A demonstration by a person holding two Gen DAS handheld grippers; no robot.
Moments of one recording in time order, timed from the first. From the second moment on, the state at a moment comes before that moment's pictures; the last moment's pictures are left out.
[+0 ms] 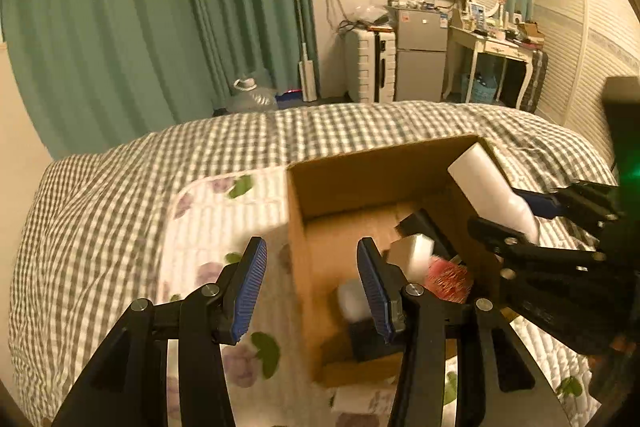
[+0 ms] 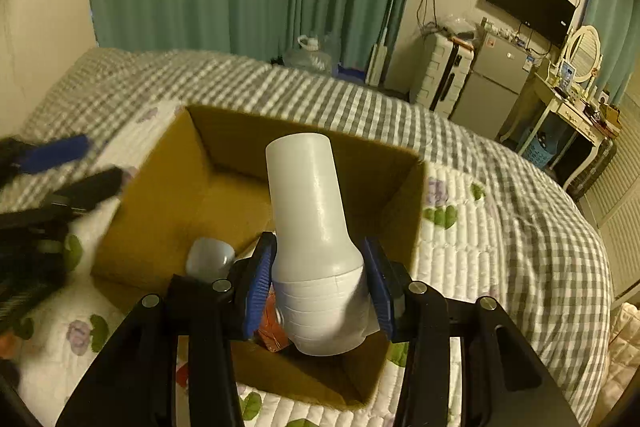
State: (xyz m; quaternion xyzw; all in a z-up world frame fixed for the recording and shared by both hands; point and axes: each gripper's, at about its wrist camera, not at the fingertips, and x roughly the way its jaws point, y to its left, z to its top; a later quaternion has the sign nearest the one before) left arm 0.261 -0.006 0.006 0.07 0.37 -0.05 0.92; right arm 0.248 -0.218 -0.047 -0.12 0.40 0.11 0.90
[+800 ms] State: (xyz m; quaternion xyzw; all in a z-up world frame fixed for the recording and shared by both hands) left arm 0.163 0.013 -0.023 0.05 0.38 -0.05 0.92; right arm 0.131 -0.247 -0.040 -0.12 0.38 0.08 0.91
